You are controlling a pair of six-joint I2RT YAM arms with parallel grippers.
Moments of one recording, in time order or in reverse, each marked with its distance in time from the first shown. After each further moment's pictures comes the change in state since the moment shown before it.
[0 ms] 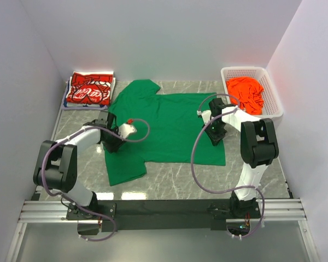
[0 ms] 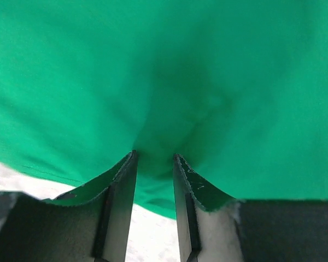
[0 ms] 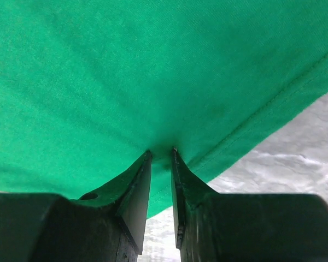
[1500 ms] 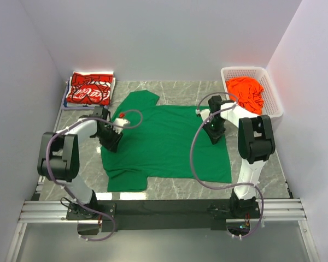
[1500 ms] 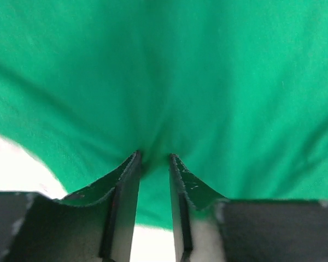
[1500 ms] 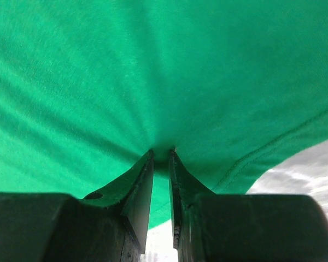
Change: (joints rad) left arm 0.101 0.132 0.122 -0.144 0.125 -0.173; right arm -0.005 0.087 0.119 -0.081 -0.023 -0.035
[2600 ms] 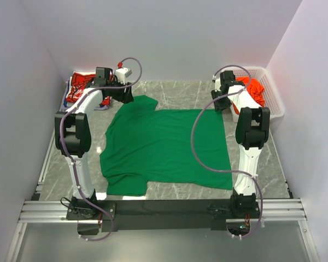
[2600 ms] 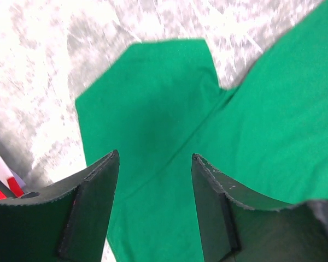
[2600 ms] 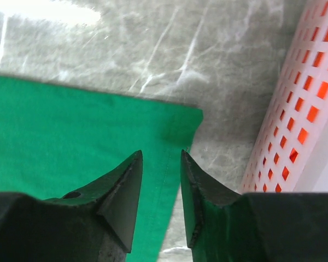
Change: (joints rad) left arm 0.001 0.369 0.696 0.240 0.199 -0.323; right arm -0.135 0.271 0.527 0.127 0.072 0.253
